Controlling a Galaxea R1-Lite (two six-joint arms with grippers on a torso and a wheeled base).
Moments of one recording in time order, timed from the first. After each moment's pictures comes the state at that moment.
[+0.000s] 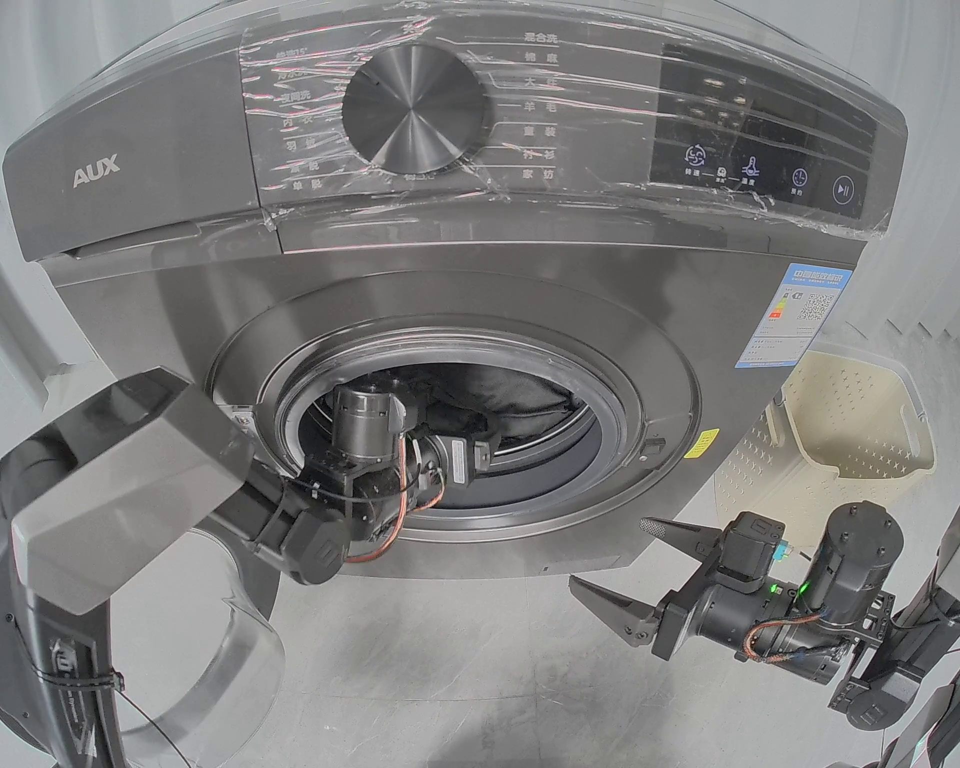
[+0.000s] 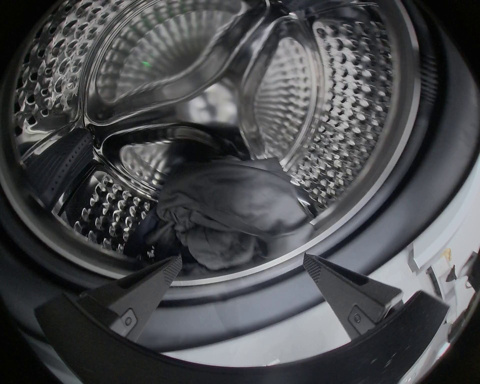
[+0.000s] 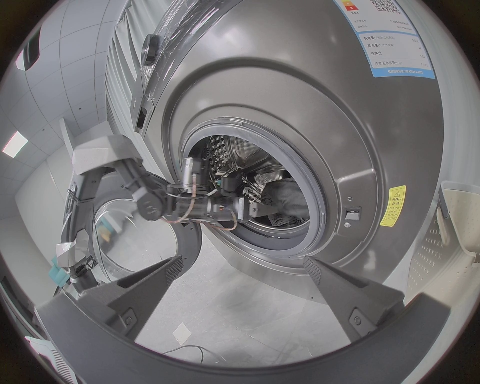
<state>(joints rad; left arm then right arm) -0.53 2.23 -1.14 -0.84 0.13 -0.16 0.73 1.82 -0.21 -1.51 0.03 0.13</state>
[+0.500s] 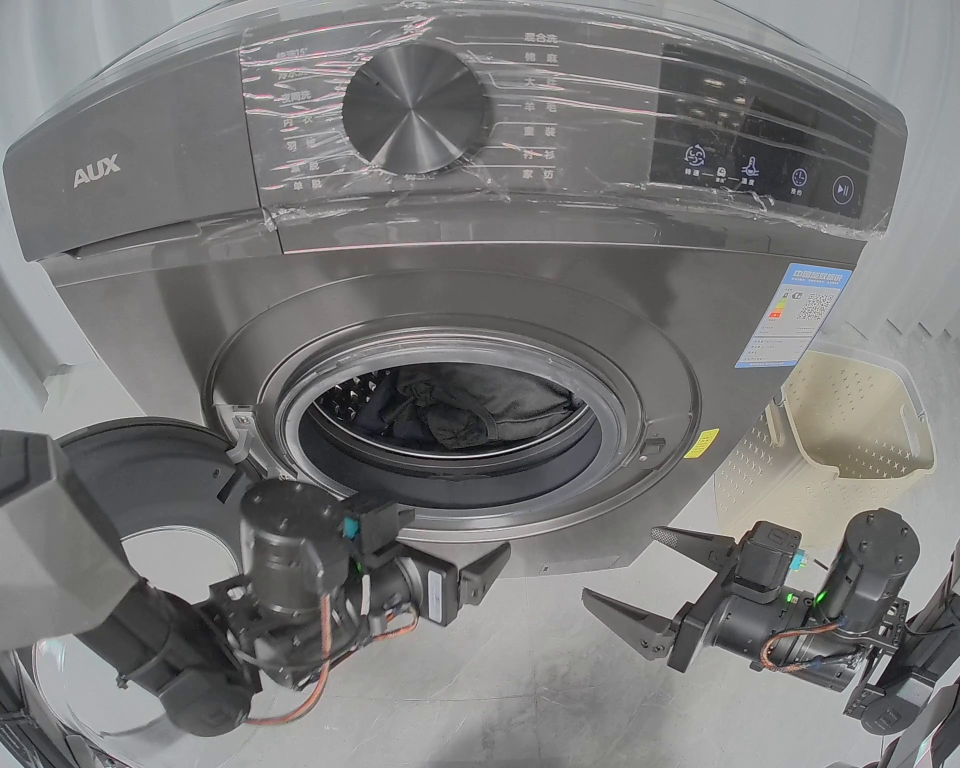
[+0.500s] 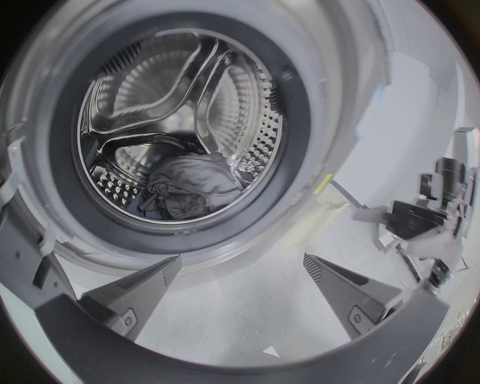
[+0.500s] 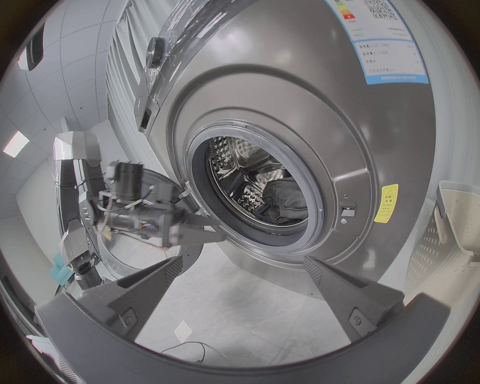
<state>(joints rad) -0.72 1.90 -0.51 -1.11 0.13 -0.17 0.74 1.77 -0.16 -1.51 0.04 0.13</state>
